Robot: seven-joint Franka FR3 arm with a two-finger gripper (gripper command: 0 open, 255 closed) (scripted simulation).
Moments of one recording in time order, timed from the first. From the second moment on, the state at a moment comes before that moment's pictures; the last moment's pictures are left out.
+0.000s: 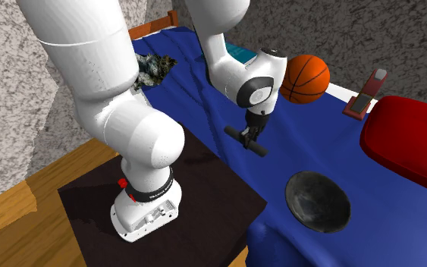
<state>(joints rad) 0.31 0.00 -0.49 -2.77 -0.07 2.69 -1.75</state>
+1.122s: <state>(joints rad) 0.24 -0.26 -0.50 -2.73 -0.24 2.41 -1.70</state>
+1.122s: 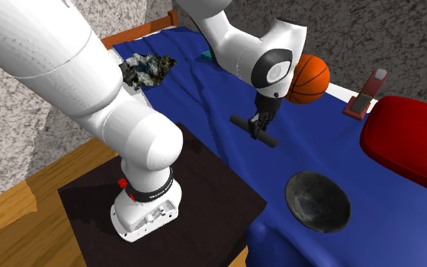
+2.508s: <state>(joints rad) 0.01 0.21 -0.78 -2.32 0.12 2.41 -2.48</state>
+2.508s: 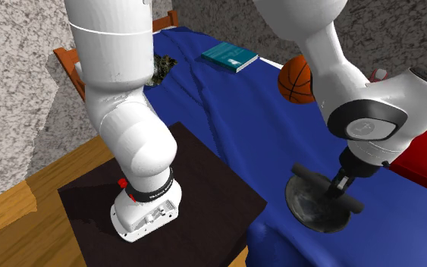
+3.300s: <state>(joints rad) -0.07 0.36 -0.68 -2.31 0.28 2.53 -2.60</state>
